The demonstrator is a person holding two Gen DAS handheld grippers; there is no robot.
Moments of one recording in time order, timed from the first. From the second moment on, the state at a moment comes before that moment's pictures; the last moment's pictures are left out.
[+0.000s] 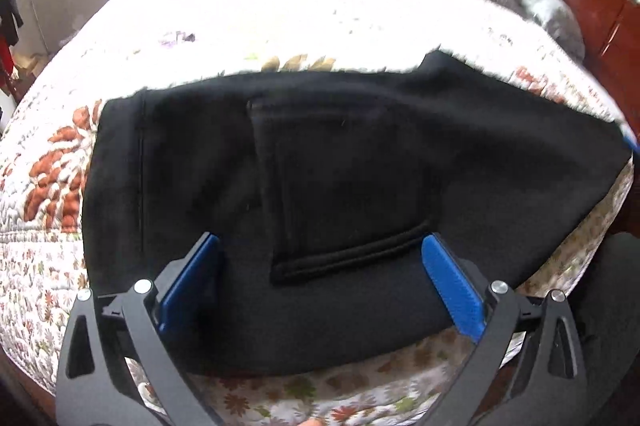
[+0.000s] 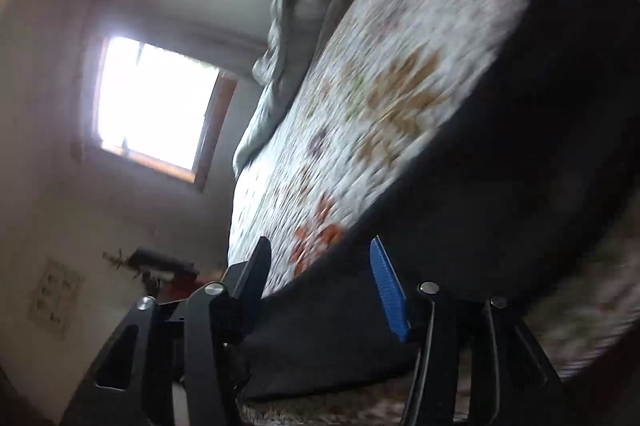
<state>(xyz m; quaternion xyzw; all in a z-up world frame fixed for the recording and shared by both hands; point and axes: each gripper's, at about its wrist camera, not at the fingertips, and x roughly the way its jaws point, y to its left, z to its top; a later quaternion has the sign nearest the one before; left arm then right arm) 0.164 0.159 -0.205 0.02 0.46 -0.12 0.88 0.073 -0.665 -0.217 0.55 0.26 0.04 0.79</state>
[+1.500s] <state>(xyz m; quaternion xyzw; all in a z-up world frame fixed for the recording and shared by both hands) 0.170 -0.120 -0.238 0.06 0.44 -0.29 0.85 0.084 -0.666 -0.171 0.44 0.23 -0.06 0.87</state>
